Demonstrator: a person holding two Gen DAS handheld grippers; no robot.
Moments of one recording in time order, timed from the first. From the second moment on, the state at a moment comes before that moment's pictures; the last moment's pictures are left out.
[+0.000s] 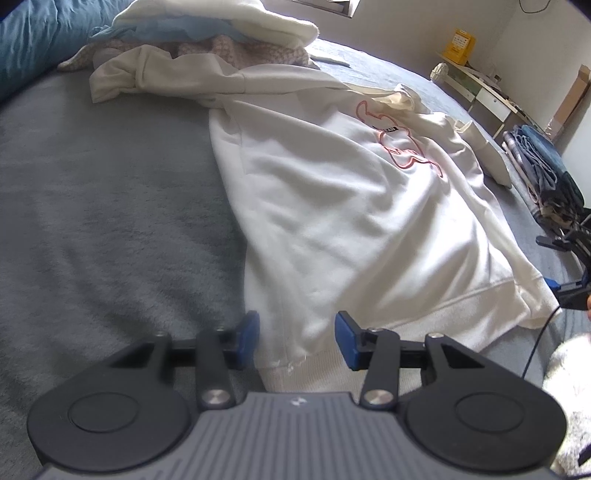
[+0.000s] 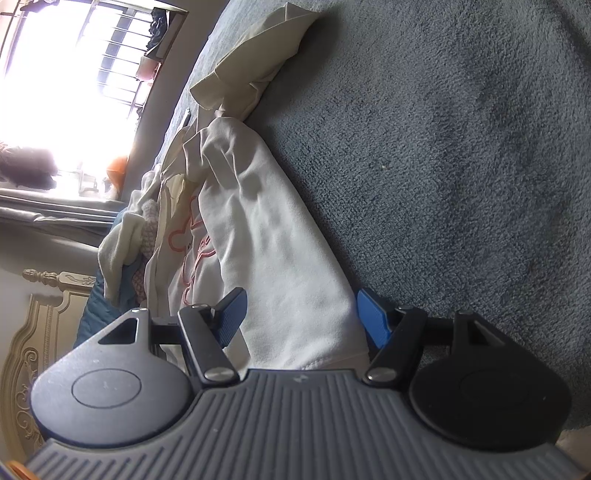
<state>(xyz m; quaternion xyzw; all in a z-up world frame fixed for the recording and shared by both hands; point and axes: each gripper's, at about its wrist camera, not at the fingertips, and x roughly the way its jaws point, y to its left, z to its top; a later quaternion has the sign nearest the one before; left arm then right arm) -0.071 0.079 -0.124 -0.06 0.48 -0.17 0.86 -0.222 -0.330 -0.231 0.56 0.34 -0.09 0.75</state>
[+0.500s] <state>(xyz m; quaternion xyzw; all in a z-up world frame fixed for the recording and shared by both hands) -0.048 0.089 -0.145 -0.12 0.50 -0.14 0.85 -0.223 -0.332 -0.234 0.56 0.34 -0.09 0.75</state>
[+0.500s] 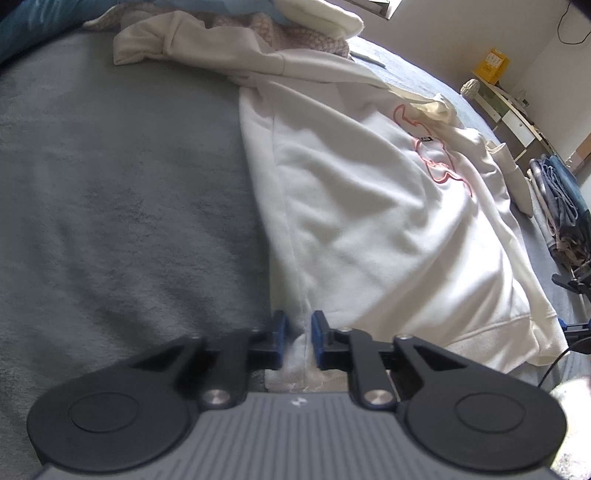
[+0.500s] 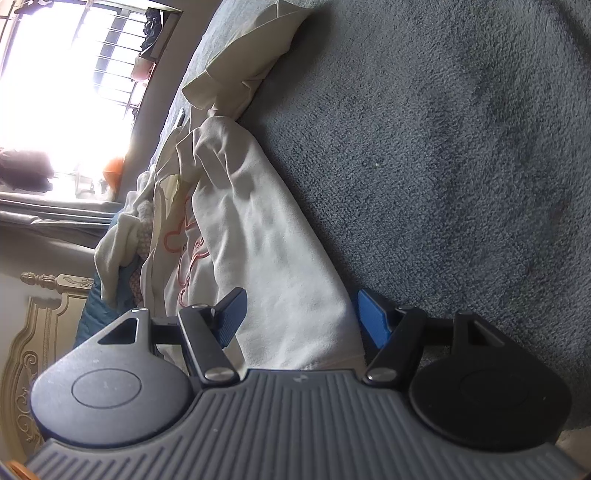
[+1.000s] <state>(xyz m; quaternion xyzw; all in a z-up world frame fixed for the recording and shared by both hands) -0.050 0.190 -0.152 -0.43 0.47 -0.15 0.76 -0.221 -0.332 -0.236 0.57 0.34 -0.10 0.74</state>
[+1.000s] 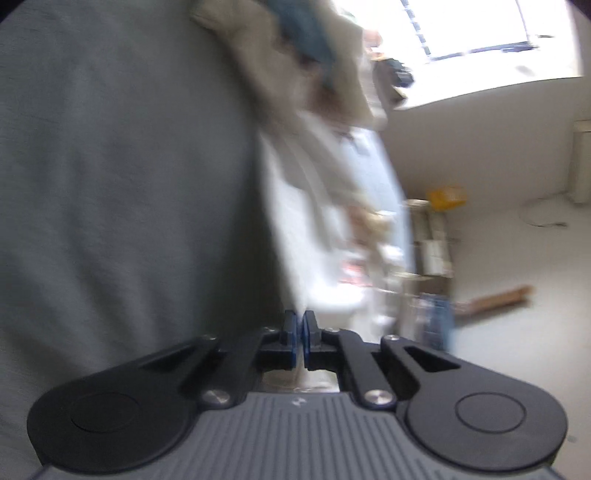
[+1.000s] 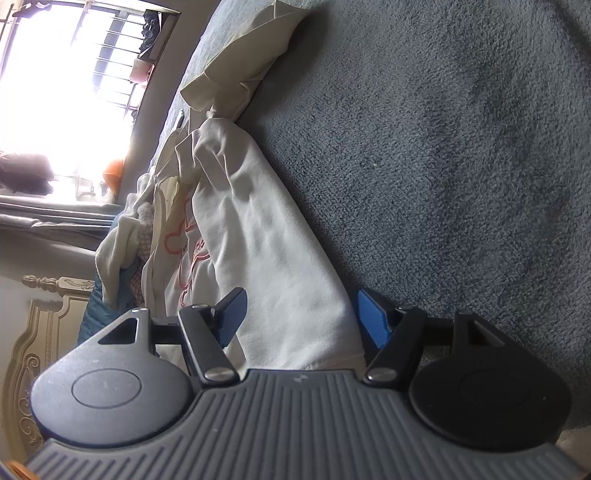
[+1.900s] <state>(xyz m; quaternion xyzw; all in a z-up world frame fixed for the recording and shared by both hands) -0.067 0.167 -0.182 -0.30 0.52 -0.12 0.79 -0.216 -0.329 -0.230 0.54 0.37 -0.11 0.75</state>
